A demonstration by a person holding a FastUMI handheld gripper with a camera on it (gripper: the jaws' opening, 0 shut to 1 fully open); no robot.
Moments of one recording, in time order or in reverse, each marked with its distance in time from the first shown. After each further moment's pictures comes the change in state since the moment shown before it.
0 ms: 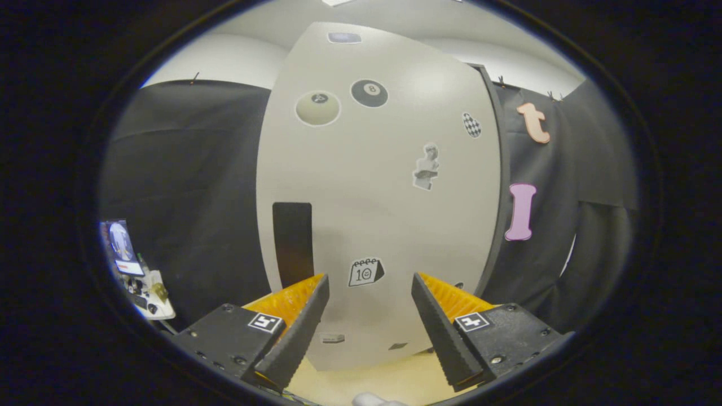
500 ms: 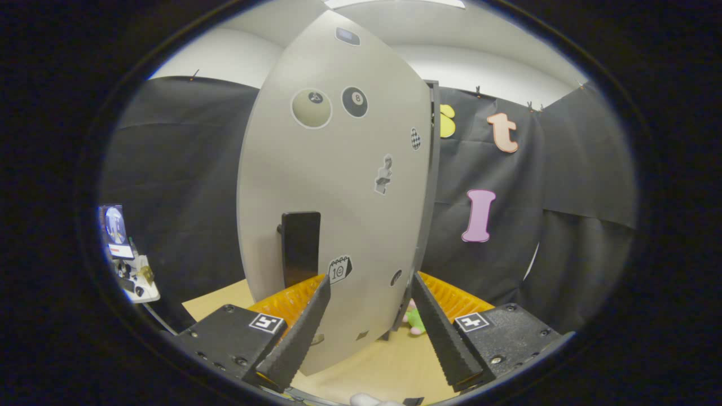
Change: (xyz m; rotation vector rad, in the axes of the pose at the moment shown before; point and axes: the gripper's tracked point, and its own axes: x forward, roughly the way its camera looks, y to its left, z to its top) arm -0.100 -0.083 -0.017 -0.037 0.016 -0.070
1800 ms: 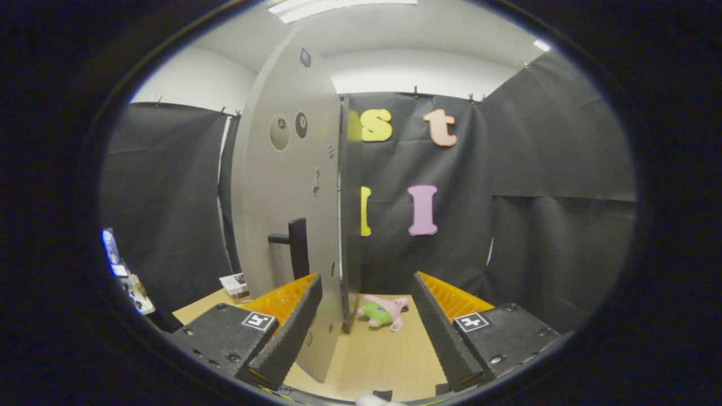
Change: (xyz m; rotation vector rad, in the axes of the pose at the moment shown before) arm -0.081 -0.157 -0.013 0.102 -0.032 -0.088
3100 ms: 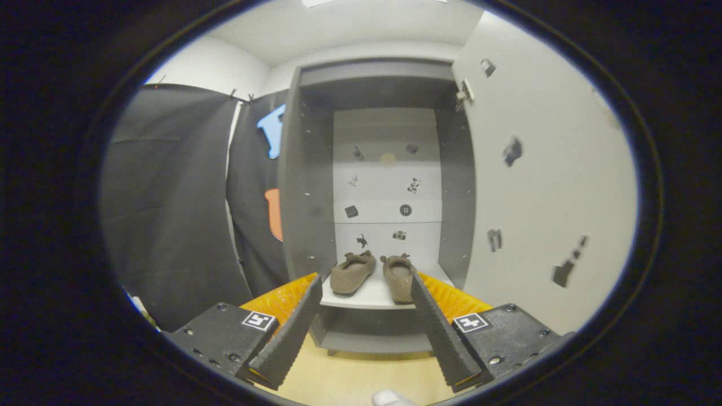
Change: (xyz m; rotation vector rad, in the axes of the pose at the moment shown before) arm 0.166 0.268 0.008 0.023 -0.039 -0.037
